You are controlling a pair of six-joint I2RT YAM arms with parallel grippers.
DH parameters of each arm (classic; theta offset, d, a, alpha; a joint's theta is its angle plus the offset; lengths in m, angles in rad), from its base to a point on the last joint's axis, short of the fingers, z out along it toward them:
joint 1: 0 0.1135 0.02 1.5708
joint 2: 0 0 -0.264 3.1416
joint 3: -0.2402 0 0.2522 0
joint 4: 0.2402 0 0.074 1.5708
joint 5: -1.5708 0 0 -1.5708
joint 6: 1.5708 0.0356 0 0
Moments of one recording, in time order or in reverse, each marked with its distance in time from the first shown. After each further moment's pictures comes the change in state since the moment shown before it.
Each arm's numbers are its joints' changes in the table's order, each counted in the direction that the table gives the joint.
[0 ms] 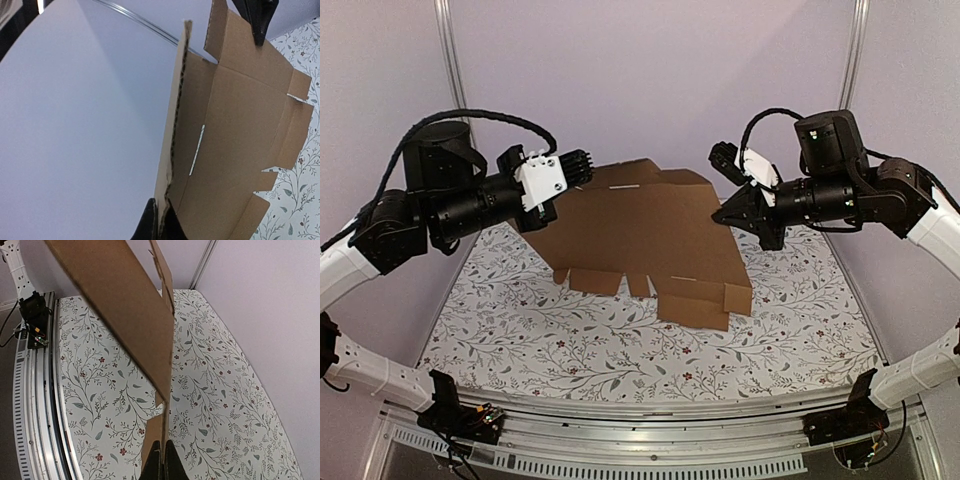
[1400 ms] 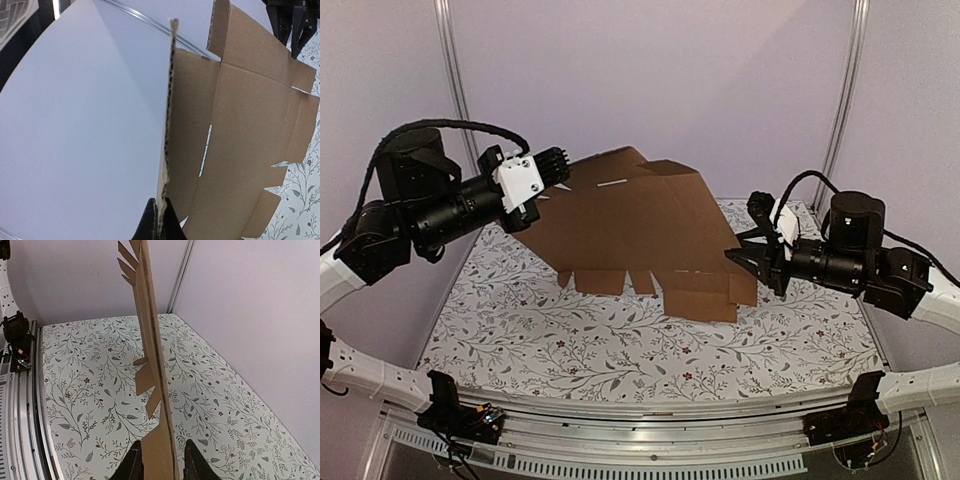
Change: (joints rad) left arm -0.024 0.080 0.057 -0.055 0.047 0.032; right arm 0.000 0.335 0.632 -0.561 -0.060 0.100
